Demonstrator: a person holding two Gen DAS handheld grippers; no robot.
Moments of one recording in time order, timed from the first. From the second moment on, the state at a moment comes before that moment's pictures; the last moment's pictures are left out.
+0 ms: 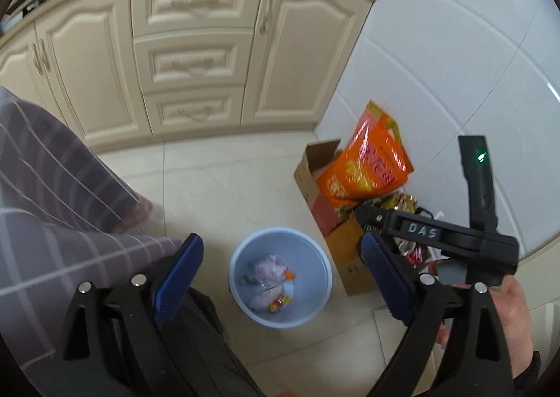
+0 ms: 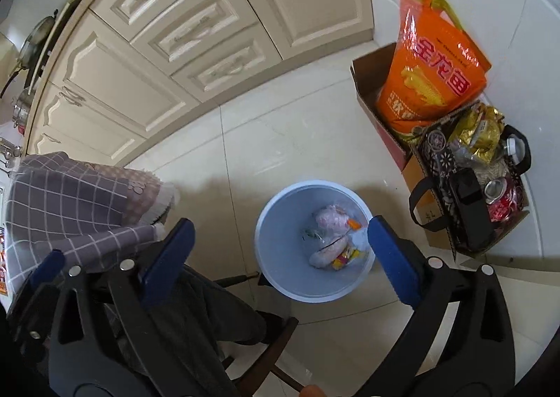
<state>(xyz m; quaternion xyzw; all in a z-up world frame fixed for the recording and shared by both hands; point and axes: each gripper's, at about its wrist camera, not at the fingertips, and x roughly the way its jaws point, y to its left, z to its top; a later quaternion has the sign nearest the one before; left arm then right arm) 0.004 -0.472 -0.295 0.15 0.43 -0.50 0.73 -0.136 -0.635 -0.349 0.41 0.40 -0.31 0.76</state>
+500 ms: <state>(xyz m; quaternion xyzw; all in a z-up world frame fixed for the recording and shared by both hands) 0.003 -0.407 -0.180 0.10 0.32 -0.50 0.80 -0.093 -0.590 -0.227 0.34 0.32 -0.27 0.84</state>
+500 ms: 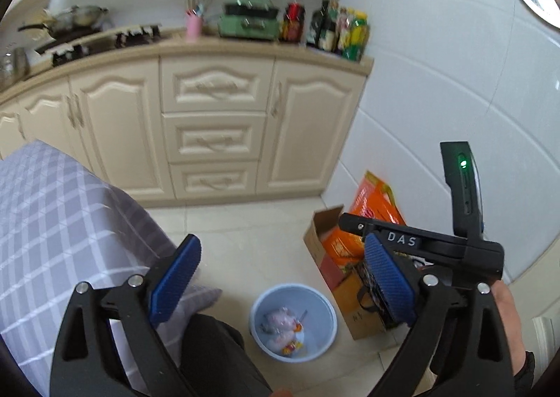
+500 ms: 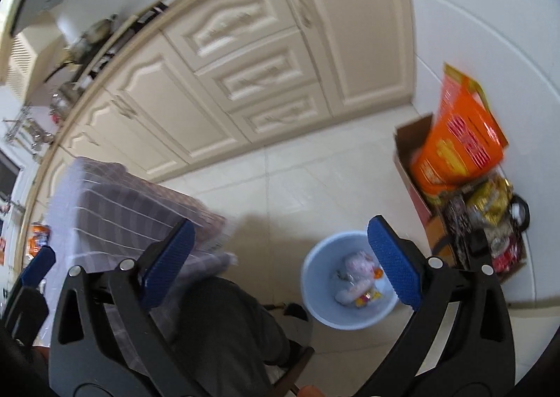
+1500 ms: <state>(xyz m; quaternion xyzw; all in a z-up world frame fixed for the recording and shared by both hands) 0.090 -0.144 -0.097 -0.02 0.24 -0.28 0.93 0.076 -0.358 -0.090 0.18 0.29 -0.01 0.94</state>
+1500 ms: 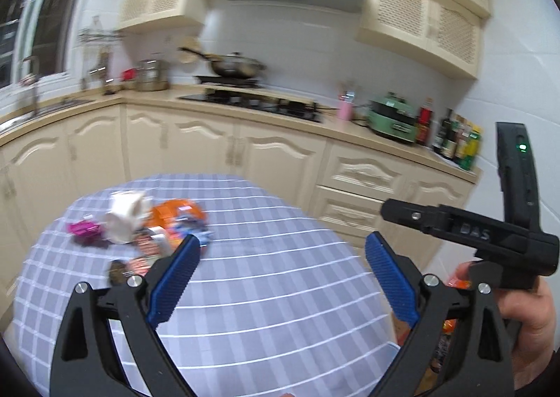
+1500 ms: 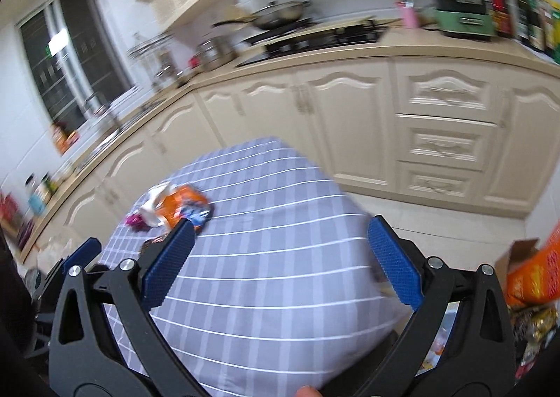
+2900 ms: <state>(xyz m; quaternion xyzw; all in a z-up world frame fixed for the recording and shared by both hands) 0.219 -0.061 -0.205 0.01 0.42 -0.18 0.89 0.172 -0.247 -0.179 0.16 0.39 0.11 0.90</state>
